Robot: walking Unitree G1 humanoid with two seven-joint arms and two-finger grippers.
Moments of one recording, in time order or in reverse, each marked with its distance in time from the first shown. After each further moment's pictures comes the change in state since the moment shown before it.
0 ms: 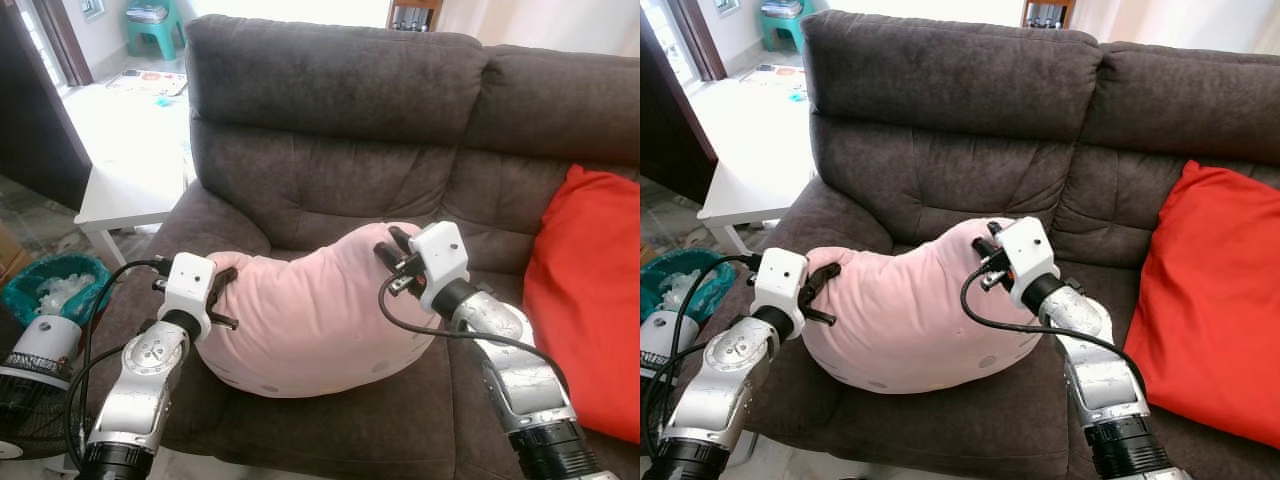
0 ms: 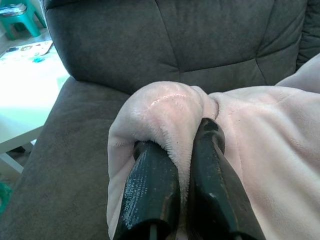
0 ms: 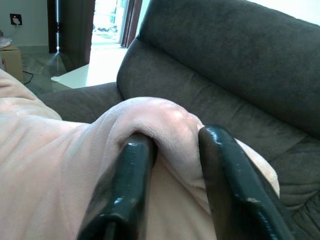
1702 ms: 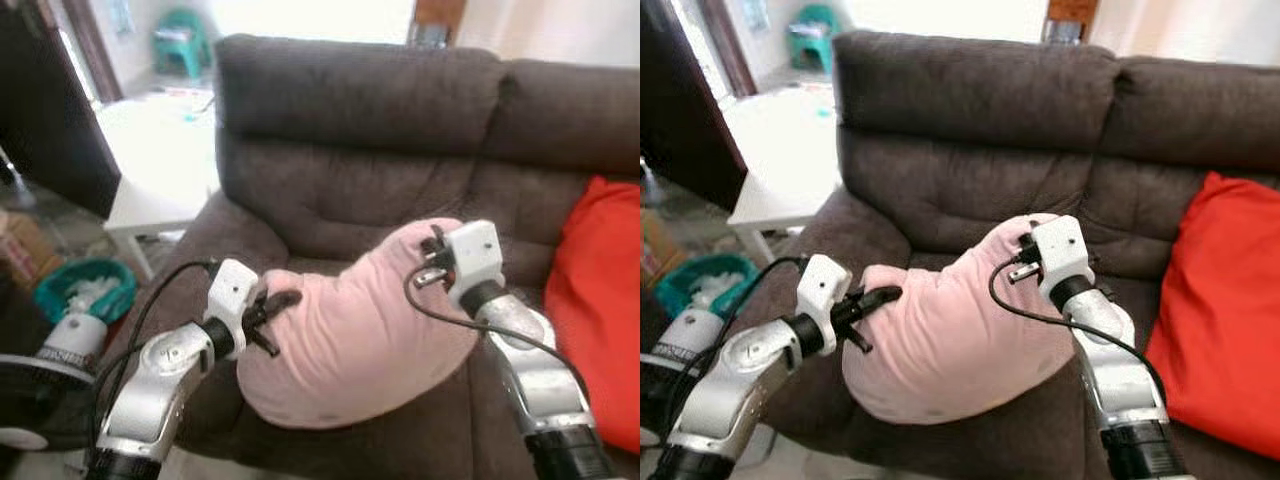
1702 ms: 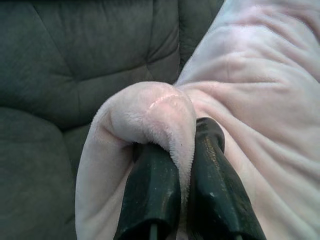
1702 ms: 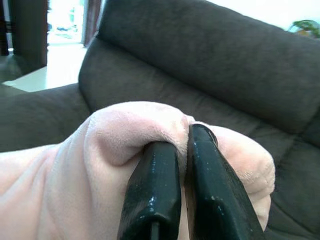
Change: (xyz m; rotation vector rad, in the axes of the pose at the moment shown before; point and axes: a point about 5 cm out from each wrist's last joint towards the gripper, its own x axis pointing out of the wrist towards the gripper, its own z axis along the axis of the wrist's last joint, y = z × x) left arm -0.010 -0.042 0.015 -0.074 0.003 -0.478; right arm -0.011 -0.021 -0.012 0.002 0.053 -0.197
